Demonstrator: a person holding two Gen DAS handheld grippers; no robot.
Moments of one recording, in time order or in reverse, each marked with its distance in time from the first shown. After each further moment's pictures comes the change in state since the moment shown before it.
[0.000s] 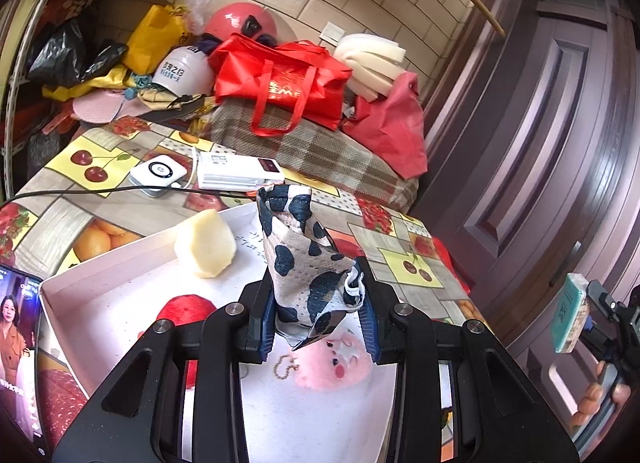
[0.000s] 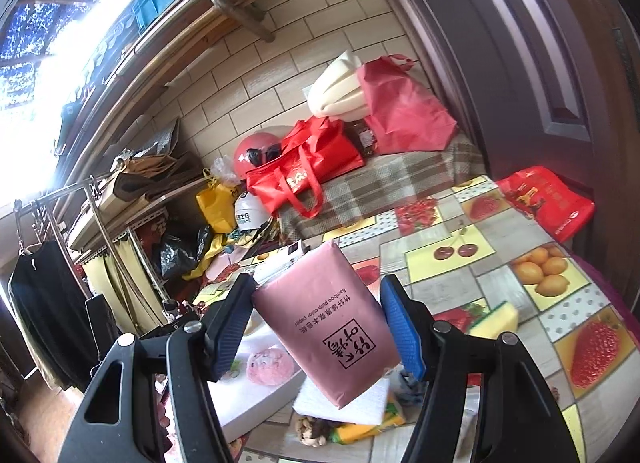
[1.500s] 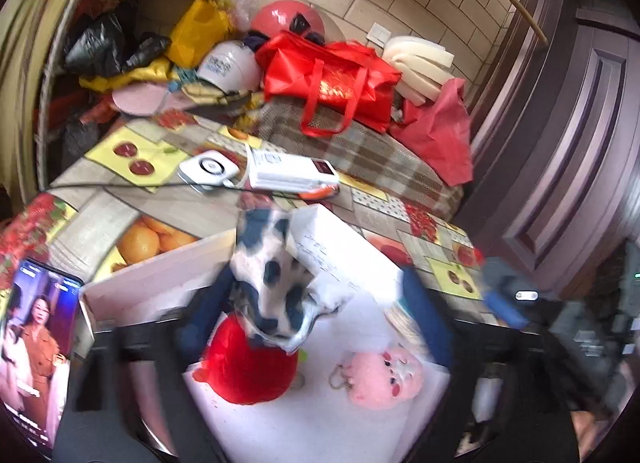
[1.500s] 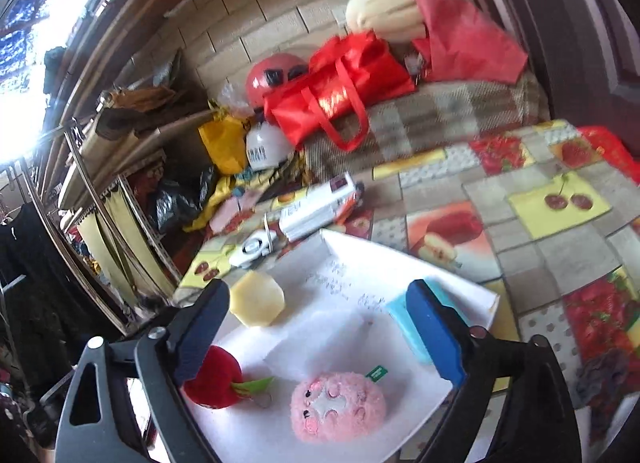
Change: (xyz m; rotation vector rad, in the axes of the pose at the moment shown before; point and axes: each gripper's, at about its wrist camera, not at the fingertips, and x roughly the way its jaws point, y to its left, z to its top) left arm 0.005 0.033 0.006 -0.051 0.001 0.143; right arm 0.156 0.084 -0.046 -0.034 0.174 0.011
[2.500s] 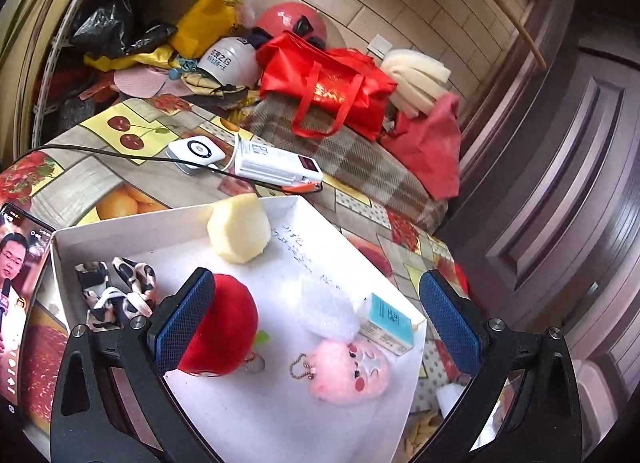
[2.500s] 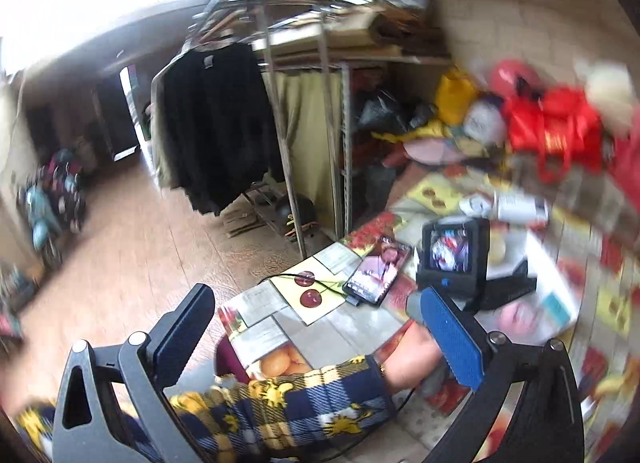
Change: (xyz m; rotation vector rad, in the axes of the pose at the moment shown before) left arm -0.003 -0.011 -0.022 -0.094 -0.035 -0.054; right arm -0.178 0.242 -0.027 -0.514 0.368 0.428
